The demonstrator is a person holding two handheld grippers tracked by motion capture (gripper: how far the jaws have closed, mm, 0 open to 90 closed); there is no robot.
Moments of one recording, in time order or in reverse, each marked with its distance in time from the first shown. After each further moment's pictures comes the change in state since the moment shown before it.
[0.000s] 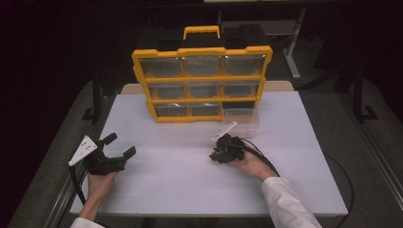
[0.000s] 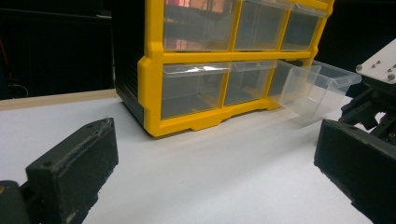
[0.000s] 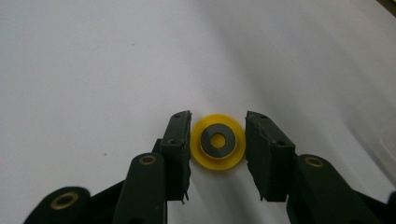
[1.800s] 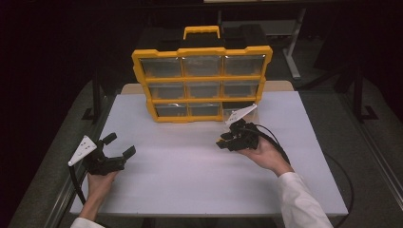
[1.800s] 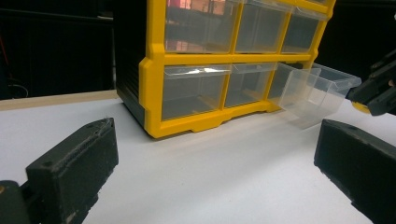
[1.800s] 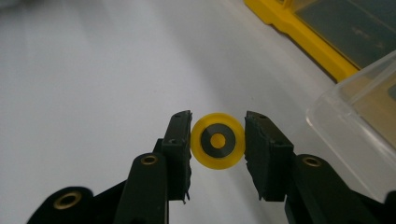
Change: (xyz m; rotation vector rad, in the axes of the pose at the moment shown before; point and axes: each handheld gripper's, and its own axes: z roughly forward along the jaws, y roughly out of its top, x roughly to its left) left arm 0.001 0.000 0.000 -0.006 0.001 -0.006; right arm -0.014 0.017 -0.073 -0.111 0.040 0.047
